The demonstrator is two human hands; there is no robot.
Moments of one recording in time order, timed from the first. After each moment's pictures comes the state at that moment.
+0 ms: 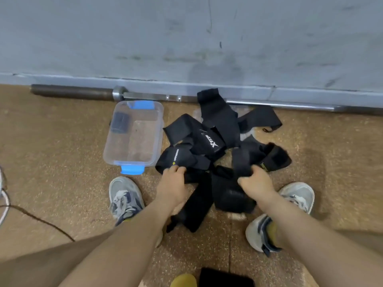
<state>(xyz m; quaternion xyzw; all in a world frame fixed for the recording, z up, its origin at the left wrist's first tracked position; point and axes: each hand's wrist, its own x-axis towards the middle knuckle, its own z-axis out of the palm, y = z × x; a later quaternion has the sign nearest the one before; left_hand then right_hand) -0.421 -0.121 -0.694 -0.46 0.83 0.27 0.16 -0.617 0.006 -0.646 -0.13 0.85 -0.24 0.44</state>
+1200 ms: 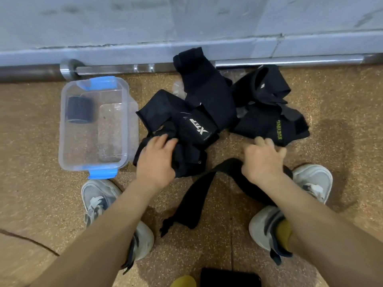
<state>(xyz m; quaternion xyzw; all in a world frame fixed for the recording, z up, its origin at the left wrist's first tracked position) -0.459 -0.174 -0.734 -0.40 0.89 0.18 0.15 -0.664 -0.025 -0.720 -0.38 0.87 0.13 0.28</state>
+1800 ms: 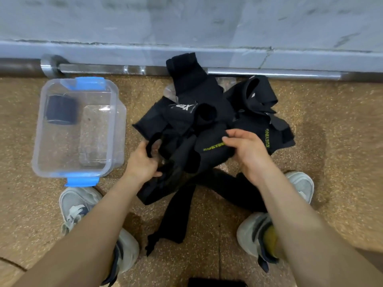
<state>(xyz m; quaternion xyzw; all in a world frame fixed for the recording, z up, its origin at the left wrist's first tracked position) -0.466 -0.189 -0.740 -0.61 0.58 0.54 0.04 -0.668 -0.061 -0.699 0.00 0.73 -0.48 0.49</state>
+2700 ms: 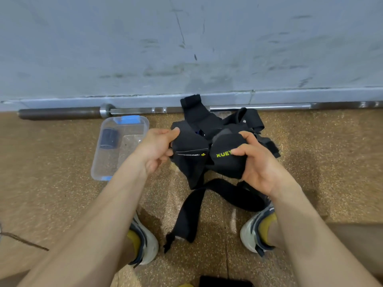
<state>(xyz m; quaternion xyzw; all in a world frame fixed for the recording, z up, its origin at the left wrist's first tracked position) -0.495 -0.172 -0.548 -0.55 0.52 0.65 -0.07 -0.648 -0.002 -0.561 -0.03 0.52 -0.62 0.59</state>
